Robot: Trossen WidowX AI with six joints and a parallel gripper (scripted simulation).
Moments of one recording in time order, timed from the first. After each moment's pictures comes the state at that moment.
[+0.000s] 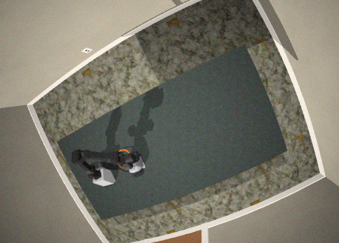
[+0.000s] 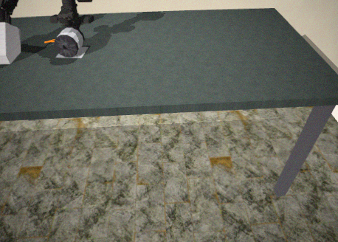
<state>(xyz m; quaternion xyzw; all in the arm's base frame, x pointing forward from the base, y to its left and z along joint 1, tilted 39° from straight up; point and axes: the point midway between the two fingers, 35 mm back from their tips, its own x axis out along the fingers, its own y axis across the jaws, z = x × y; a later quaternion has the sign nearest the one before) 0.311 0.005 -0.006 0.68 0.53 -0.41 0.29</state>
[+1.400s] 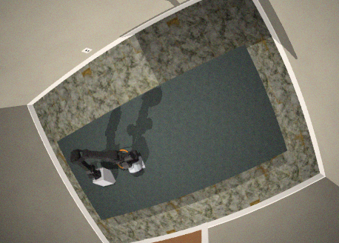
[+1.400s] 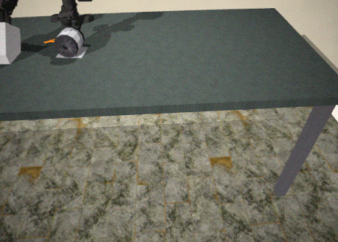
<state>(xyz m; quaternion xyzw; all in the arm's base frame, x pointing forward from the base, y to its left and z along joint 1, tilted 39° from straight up) 0.310 0.014 -0.001 0.68 0.53 -0.41 0.30</state>
